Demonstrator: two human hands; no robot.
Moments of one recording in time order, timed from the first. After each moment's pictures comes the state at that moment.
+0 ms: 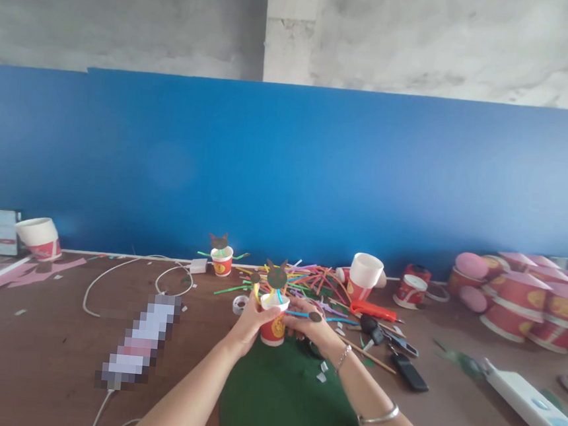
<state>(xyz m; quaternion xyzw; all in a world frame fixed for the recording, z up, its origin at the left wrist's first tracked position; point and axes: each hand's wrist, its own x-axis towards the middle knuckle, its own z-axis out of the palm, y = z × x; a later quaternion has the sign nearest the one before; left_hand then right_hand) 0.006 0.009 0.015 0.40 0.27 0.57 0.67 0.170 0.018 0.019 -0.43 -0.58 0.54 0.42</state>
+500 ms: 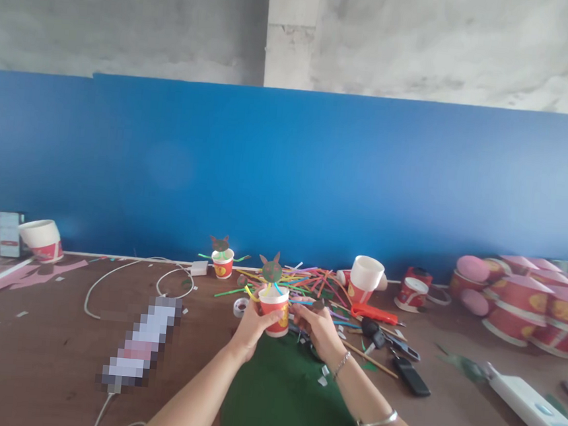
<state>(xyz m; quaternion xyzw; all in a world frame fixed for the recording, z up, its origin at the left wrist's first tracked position) 0.012 0.013 0.010 0.41 0.28 0.61 0.62 0.169 0.024 0.014 -0.42 -0.47 0.55 0.55</state>
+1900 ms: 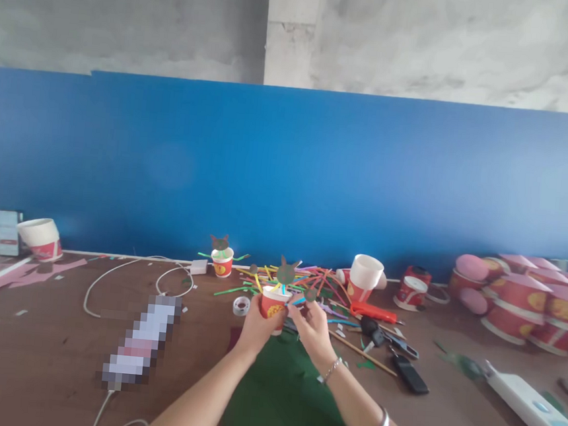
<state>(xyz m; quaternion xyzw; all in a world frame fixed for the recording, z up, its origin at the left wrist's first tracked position) 0.022 0.010 0.011 0.48 0.49 0.58 0.44 0.153 0.008 0.018 -0.40 -0.61 0.32 0.60</state>
